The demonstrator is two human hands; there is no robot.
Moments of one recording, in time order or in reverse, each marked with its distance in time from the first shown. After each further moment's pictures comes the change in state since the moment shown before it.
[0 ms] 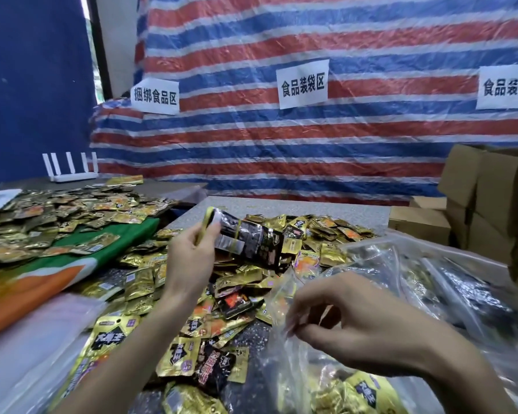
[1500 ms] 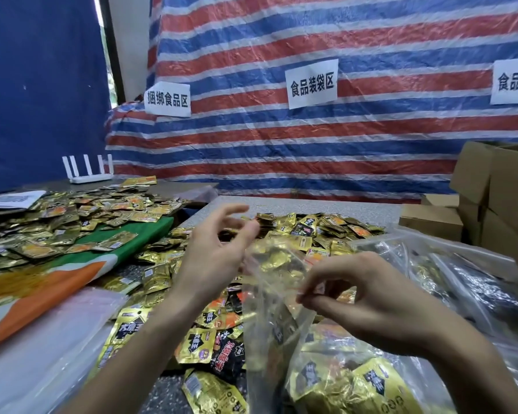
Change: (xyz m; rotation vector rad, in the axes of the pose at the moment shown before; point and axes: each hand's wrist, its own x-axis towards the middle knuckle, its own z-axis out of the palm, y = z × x) left_hand -0.035 0.059 -0.012 0.050 -0.164 0.140; right_hand -0.002 0.005 0.000 0.032 0.206 -0.136
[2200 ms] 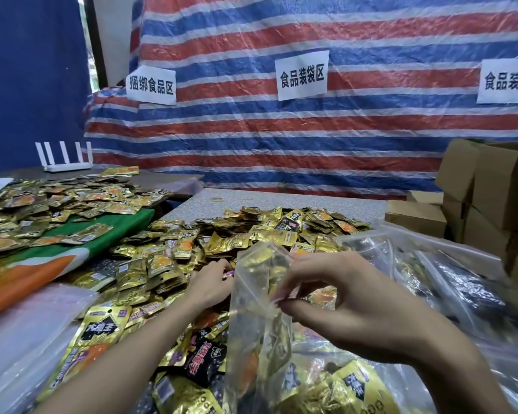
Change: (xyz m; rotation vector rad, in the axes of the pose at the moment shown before) left_hand 0.054 -0.187 0.038 0.836 -0.371 -0.263; right_hand 0.002 0.003 0.000 0.029 -0.038 -0.022
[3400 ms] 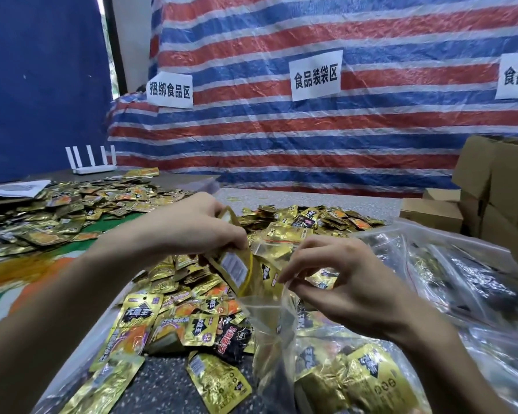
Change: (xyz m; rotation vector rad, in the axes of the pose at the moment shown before) left_hand -0.144 0.098 -0.197 -0.270 -0.143 -0.019; right_hand 0.007 -0.008 0.017 -0.023 0.137 -0.117
